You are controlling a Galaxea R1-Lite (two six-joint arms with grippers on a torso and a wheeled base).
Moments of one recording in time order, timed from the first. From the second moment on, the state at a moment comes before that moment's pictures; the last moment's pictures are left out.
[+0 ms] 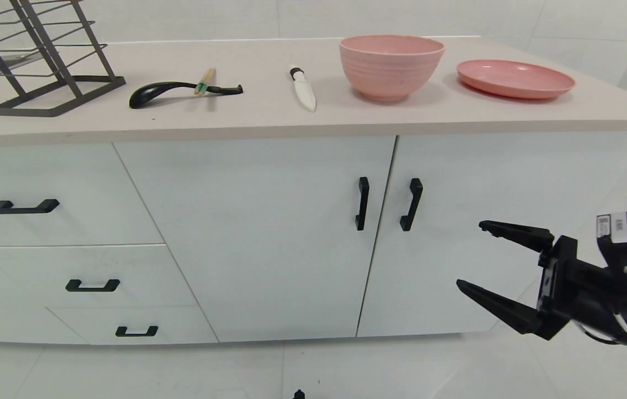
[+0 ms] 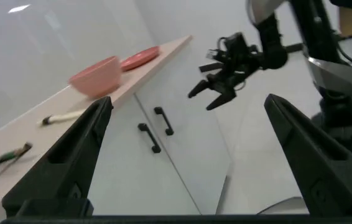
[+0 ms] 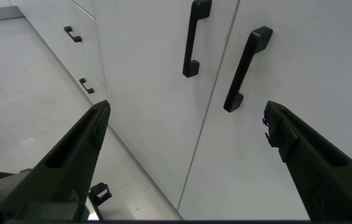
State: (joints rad) left arm -0.27 0.57 -0.45 -0.55 -0.90 0.19; right arm 0.23 1.63 -0.15 -1.45 0.69 -0.22
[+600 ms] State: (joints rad) left arm -0.30 1.09 -0.59 -0.66 -0.89 0.23; right arm 0.36 1.71 -0.26 -1.46 0.69 -0.25
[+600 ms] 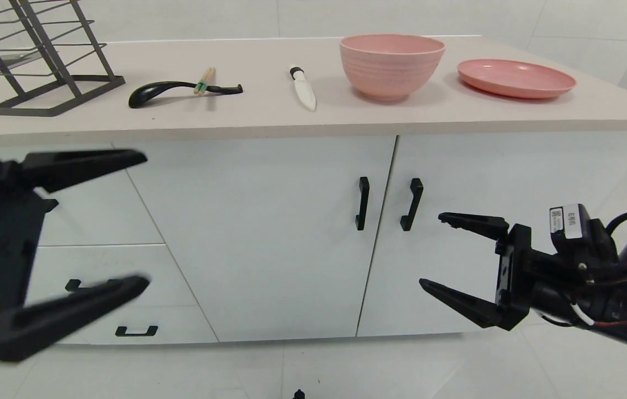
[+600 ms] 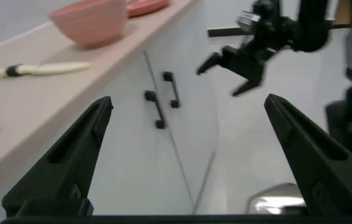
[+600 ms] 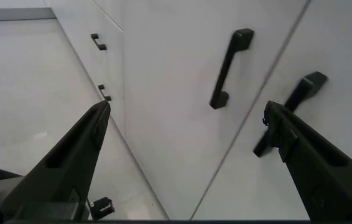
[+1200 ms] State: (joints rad) left arm -0.65 1.44 -0.78 -0.65 -0.70 0.24; right arm 0.33 1.74 -0.28 -1.46 0.69 -0.25
